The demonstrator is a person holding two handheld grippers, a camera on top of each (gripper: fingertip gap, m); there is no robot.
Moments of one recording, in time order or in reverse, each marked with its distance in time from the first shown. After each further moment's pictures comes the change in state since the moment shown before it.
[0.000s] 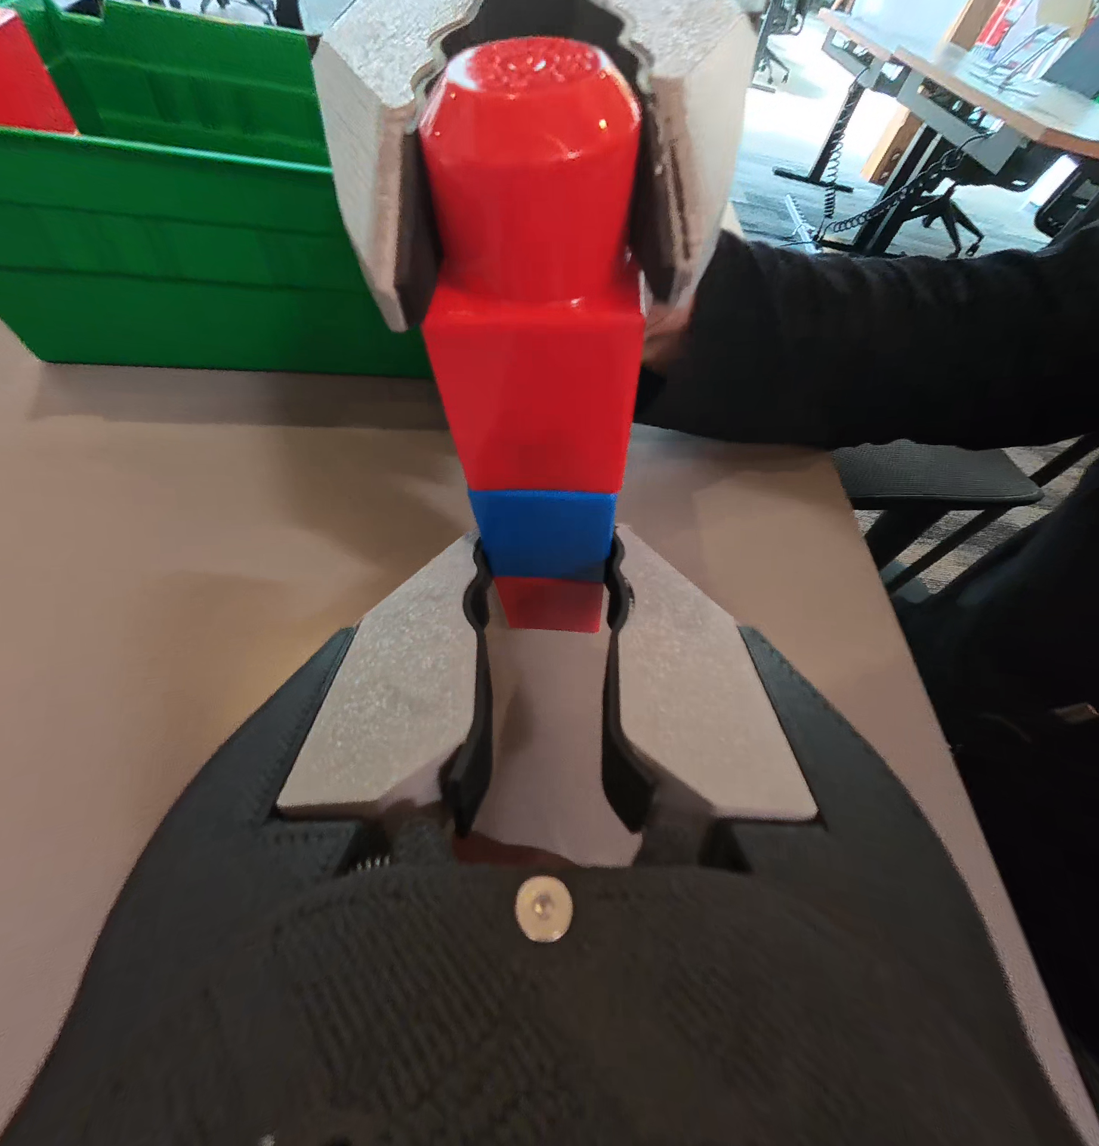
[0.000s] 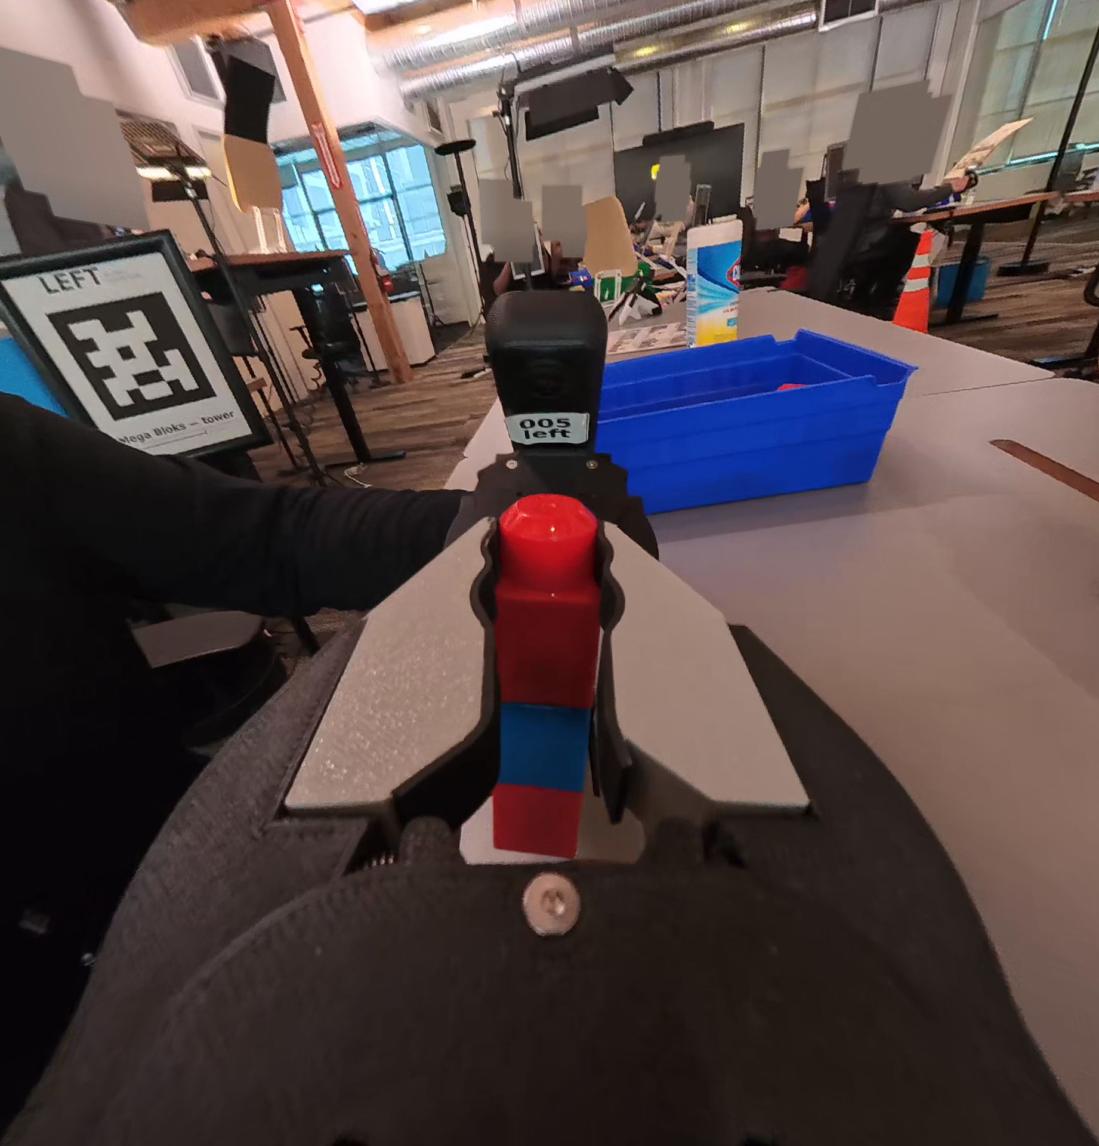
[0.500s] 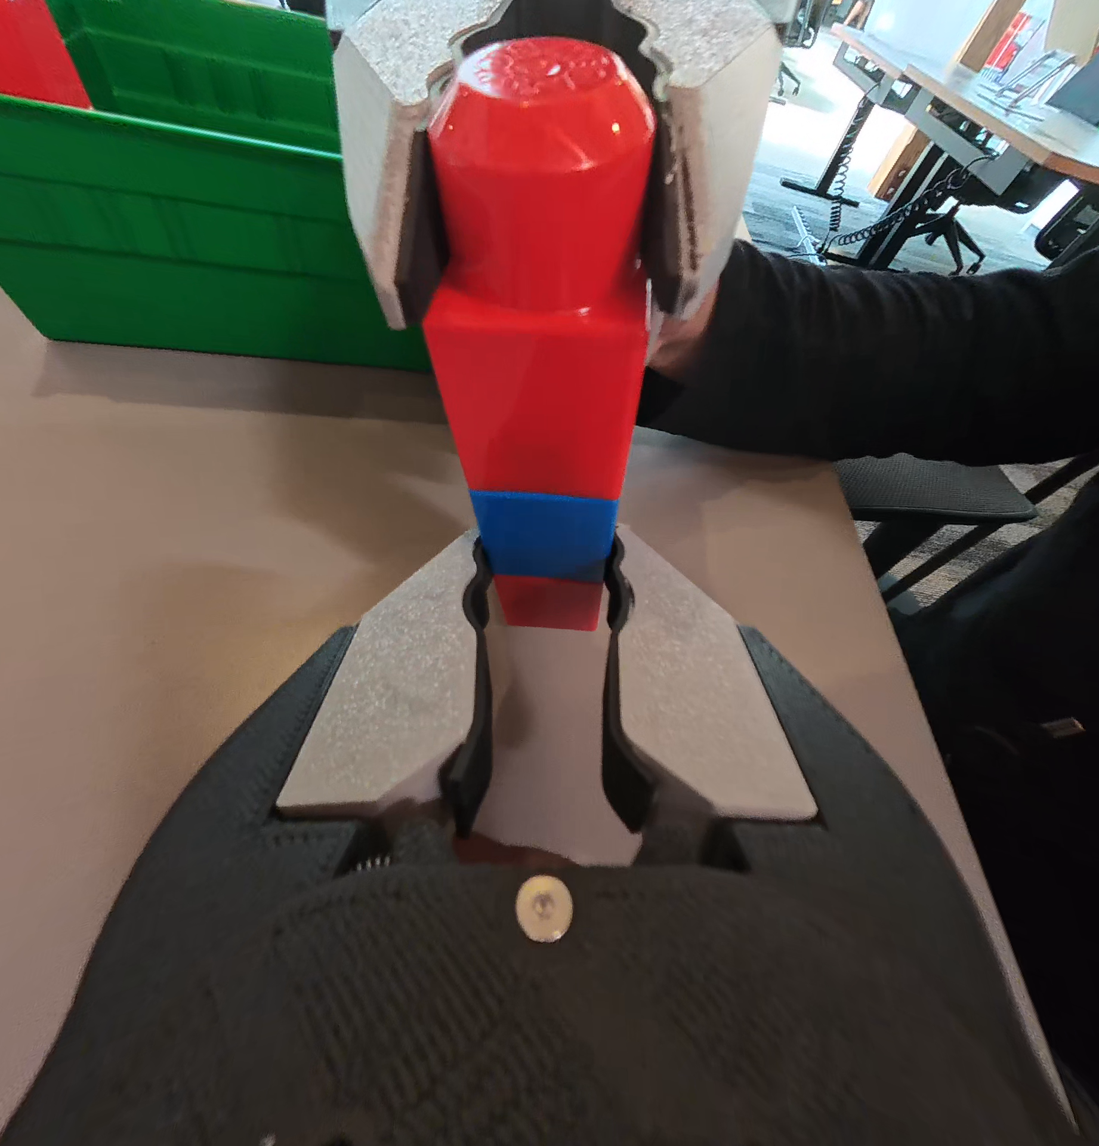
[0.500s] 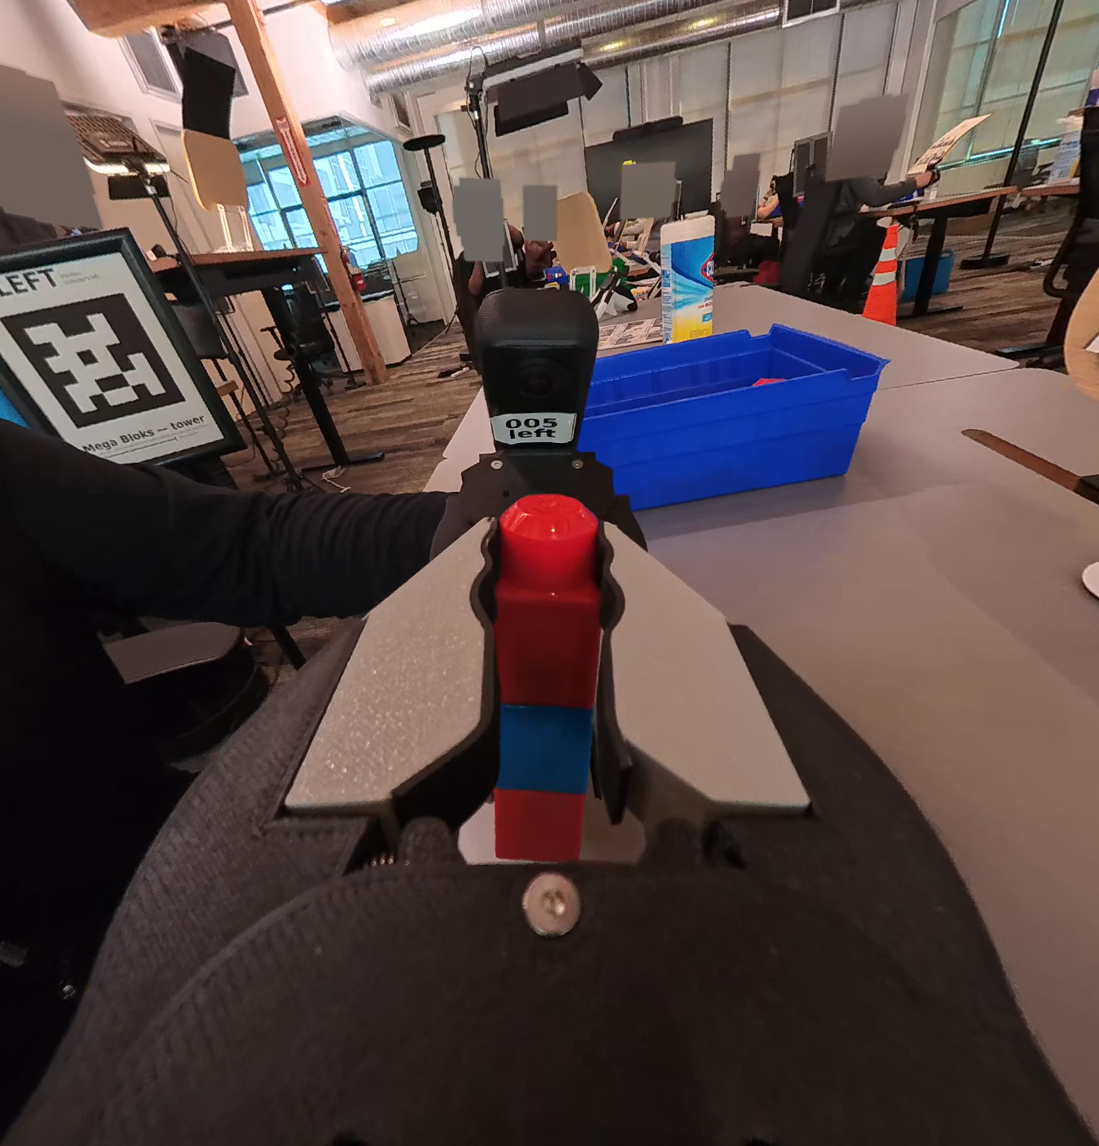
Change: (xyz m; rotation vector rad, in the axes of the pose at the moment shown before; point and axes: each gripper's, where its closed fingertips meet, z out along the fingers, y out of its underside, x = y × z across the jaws) left arm -0.003 0.001 -0.001 -0.001 -0.013 -0.039; right arm 0.006 0.000 0.003 -0.002 0.042 0.009
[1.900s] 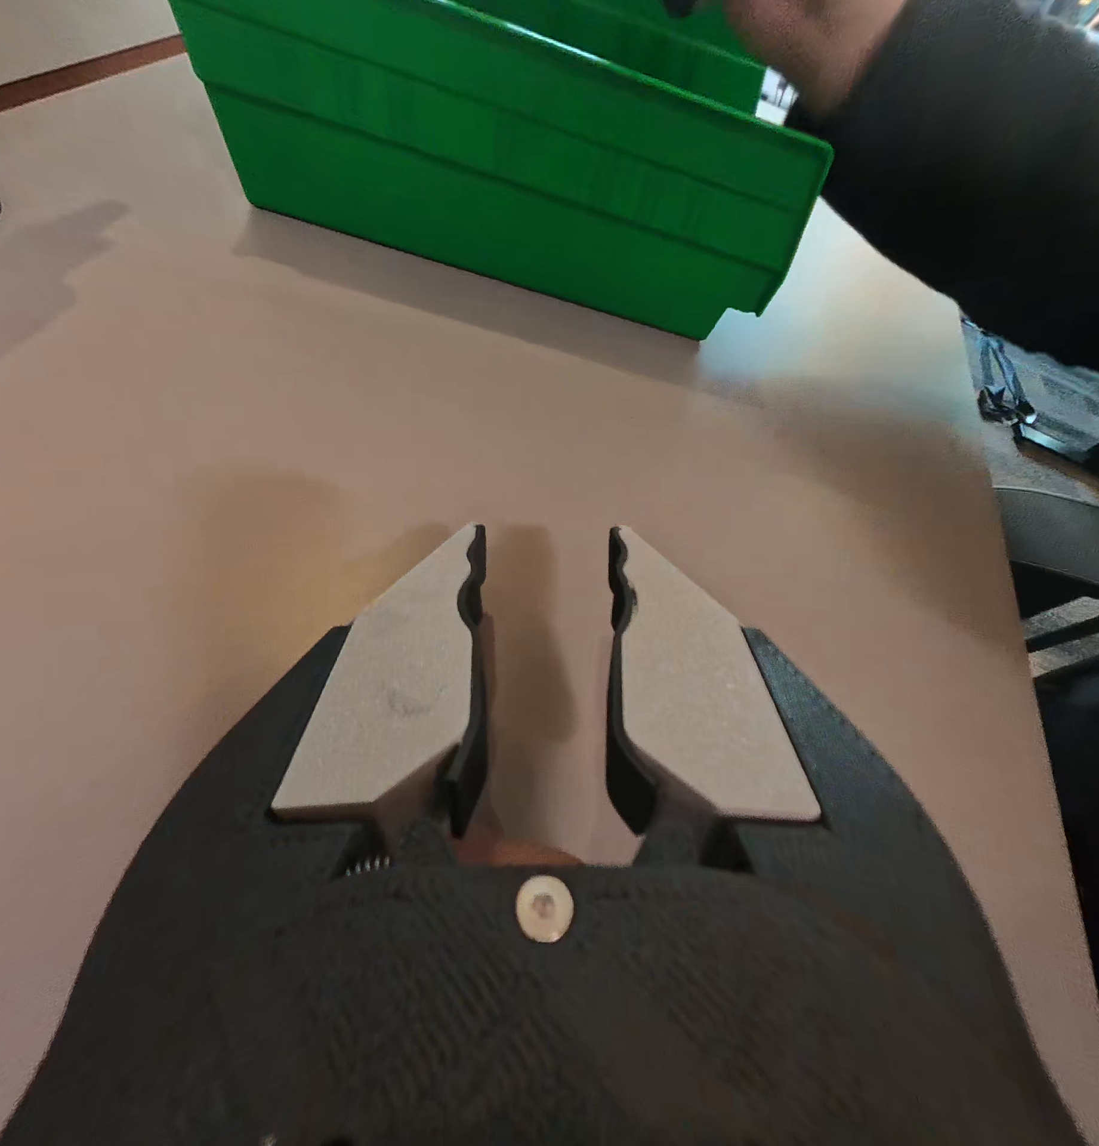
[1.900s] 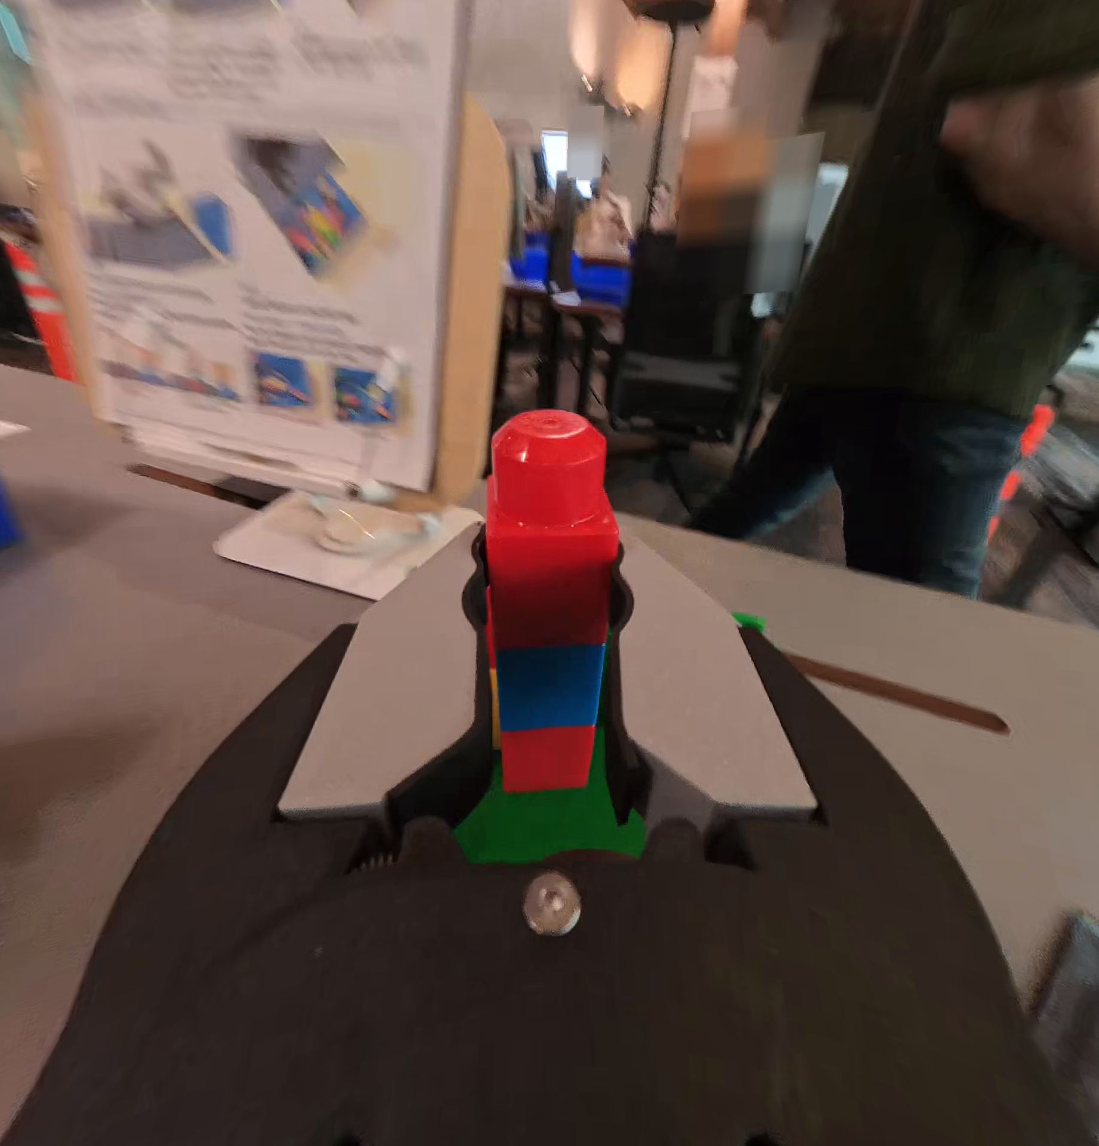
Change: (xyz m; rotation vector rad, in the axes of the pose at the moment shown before) left arm -0.051 0.025 -0.014 -0.039 -0.220 -0.147; right arm 0.170 -0.070 -0.267 0.023 1.248 -0.134
